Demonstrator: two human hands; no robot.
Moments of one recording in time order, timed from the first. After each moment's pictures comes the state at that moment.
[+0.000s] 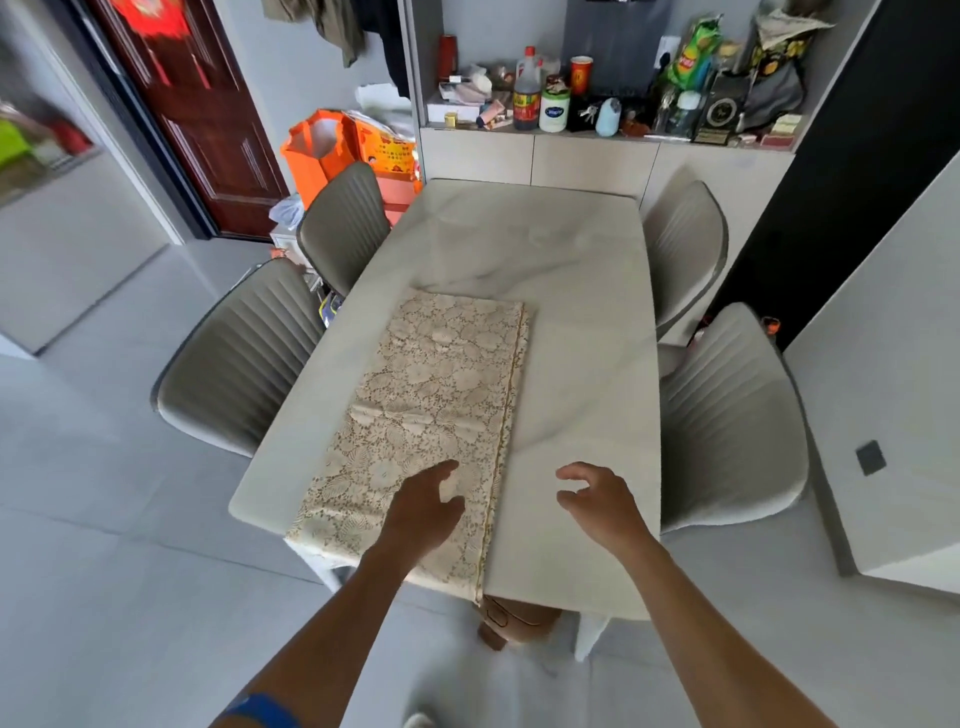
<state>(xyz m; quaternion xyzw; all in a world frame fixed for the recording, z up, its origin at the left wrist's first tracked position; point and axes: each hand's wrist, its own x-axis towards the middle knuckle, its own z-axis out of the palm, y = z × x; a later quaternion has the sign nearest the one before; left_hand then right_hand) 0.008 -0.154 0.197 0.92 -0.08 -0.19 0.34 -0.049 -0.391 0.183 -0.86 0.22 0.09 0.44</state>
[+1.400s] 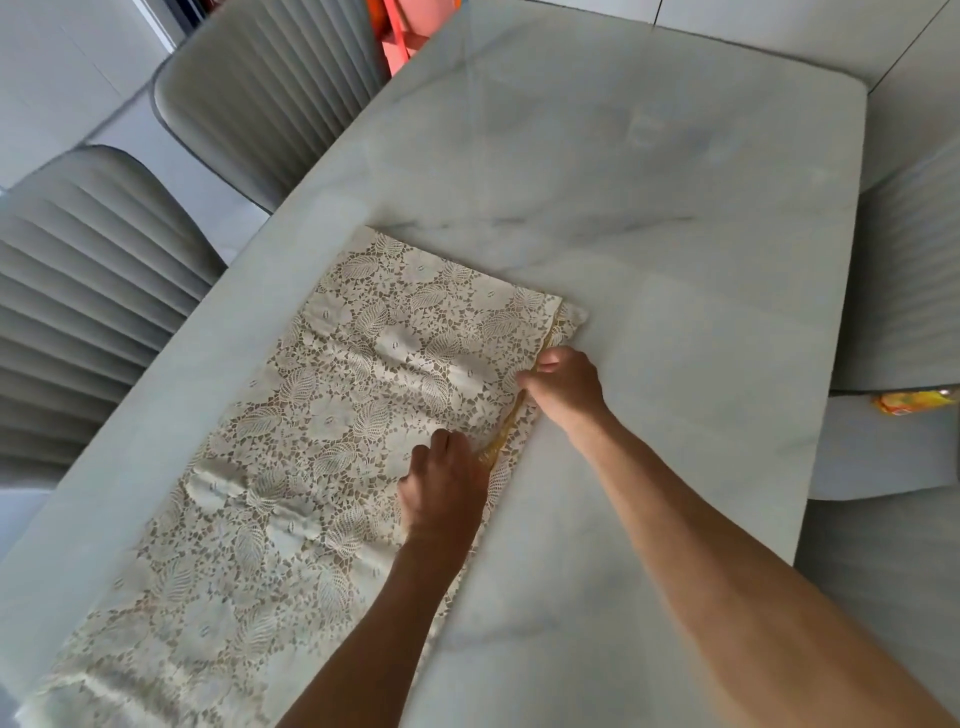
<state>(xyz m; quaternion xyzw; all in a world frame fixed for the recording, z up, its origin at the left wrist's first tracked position) 0.311 -0.363 0.003 0.99 0.06 -0.08 0.10 0.420 -0.505 -0.003 -0.85 0.22 0.15 0.45</state>
